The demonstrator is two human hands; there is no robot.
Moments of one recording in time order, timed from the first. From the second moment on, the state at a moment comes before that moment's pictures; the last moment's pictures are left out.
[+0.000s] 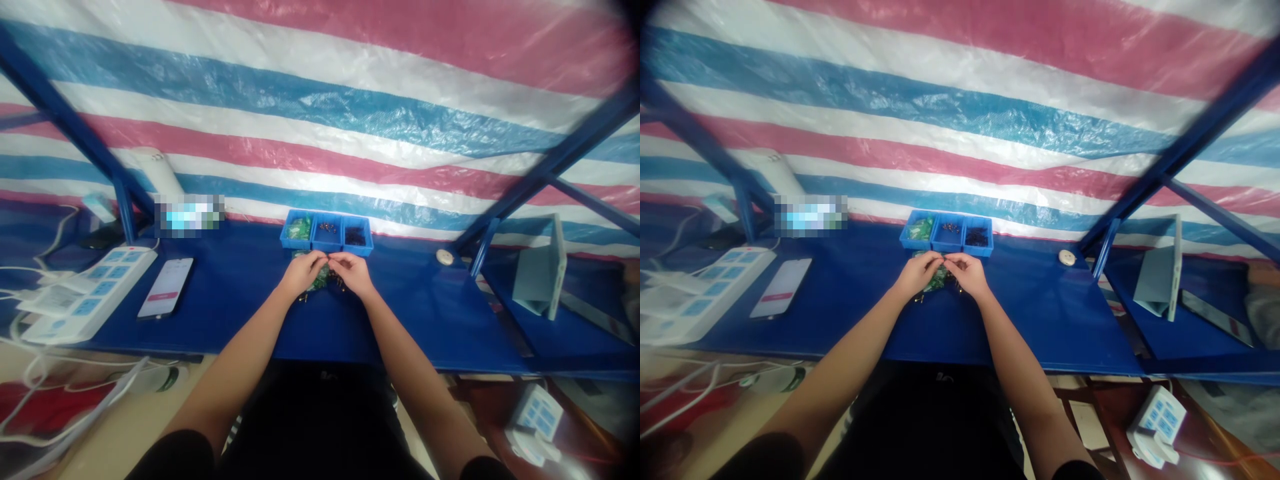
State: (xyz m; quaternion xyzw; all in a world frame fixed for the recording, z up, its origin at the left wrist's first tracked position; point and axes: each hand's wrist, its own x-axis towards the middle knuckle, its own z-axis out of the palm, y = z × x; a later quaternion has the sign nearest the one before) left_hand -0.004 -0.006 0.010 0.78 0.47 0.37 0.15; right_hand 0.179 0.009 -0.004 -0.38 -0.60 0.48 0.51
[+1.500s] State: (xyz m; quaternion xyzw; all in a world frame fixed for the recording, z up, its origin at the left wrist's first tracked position) left_hand -0.004 -0.002 0.003 0.79 0.46 0.39 0.14; right_hand 0.178 0.006 0.002 -0.40 -0.59 0.49 0.50
